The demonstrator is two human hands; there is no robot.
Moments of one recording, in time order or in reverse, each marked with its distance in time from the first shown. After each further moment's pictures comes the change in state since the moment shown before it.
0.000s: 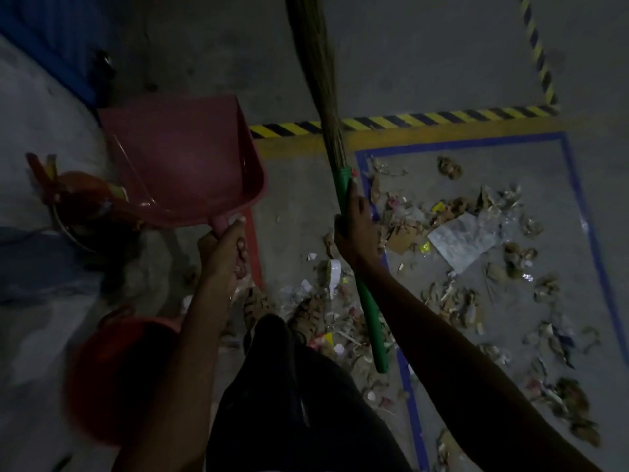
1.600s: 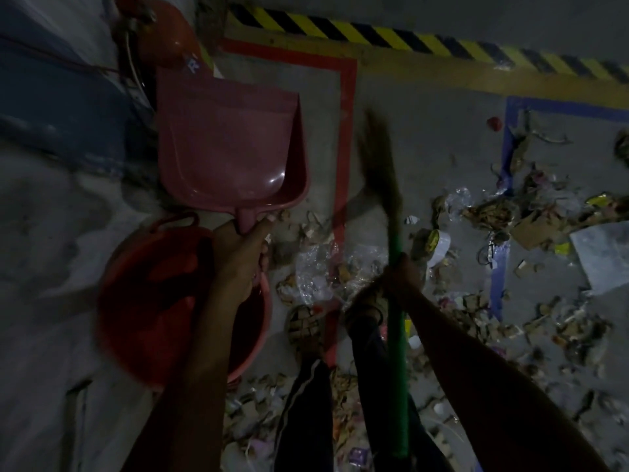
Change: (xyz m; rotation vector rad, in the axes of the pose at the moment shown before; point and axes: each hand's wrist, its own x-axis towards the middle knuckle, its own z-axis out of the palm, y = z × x) left_hand 0.163 -0.201 -0.246 0.073 0.145 0.064; right_hand -0.145 0.069 0.367 -0.052 -0.454 0.601
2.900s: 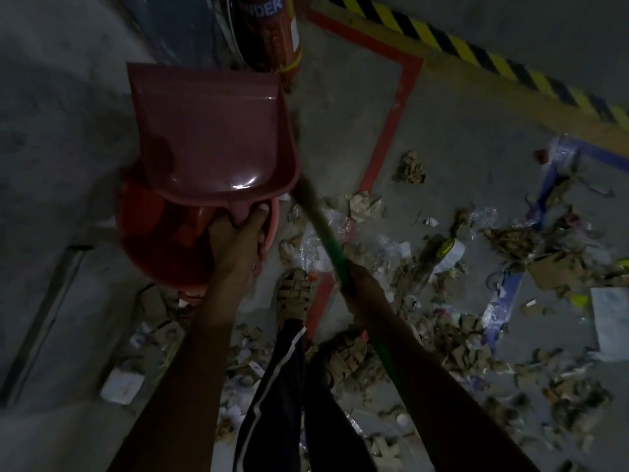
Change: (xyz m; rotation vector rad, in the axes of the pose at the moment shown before) left_hand -0.119 -0.113 -0.028 -0.231 0.357 0.026; right_hand -0.109 0.076 0.032 -0.167 -0.419 -0.566
